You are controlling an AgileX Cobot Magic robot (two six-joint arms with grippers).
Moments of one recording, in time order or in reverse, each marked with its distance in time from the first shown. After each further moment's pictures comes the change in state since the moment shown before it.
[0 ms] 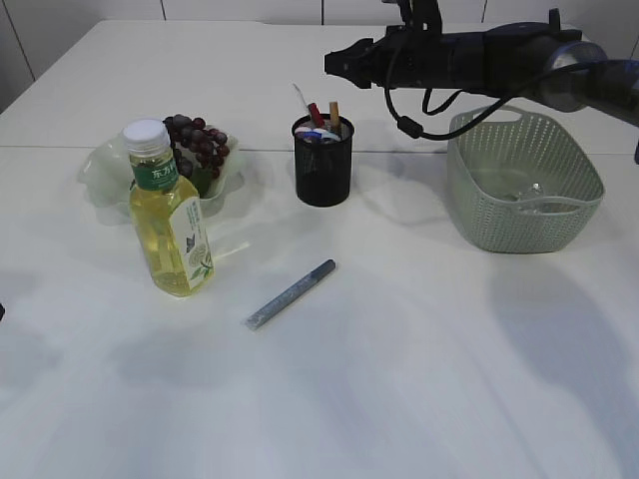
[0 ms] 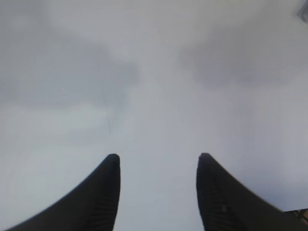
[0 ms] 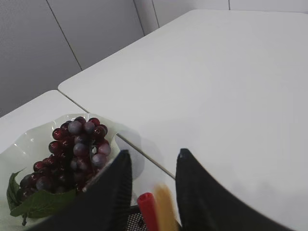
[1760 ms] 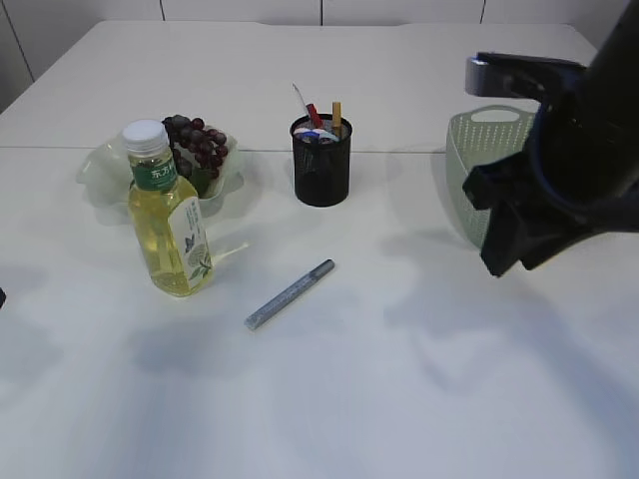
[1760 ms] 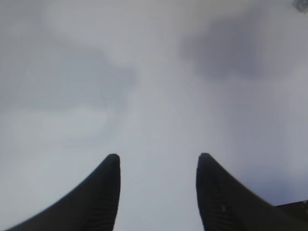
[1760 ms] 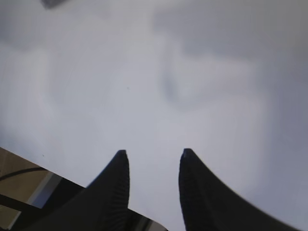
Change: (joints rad) left arm -0.002 0.000 -0.029 -0.006 0.022 0.056; right arm 0.165 -0.957 0.975 -1.234 0.484 1.363
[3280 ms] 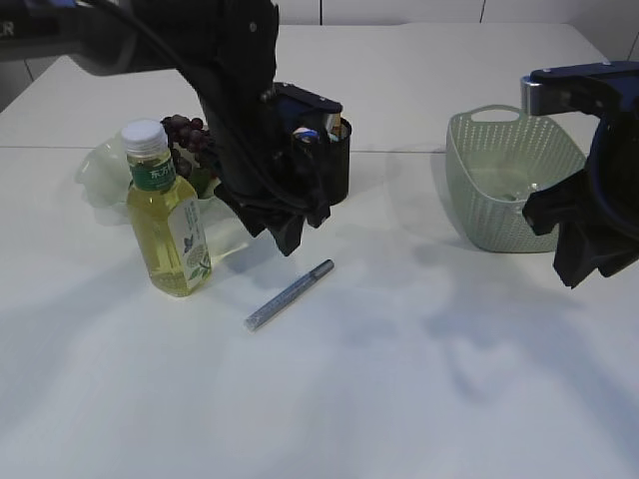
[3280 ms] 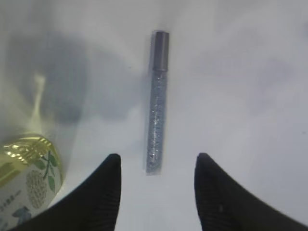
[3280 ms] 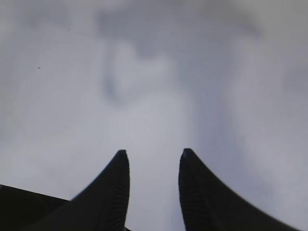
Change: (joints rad) left arm -0.467 0.858 -0.970 0.099 0.226 0.026; right arm 0.000 -0.095 0.098 -0.247 0.018 0.152
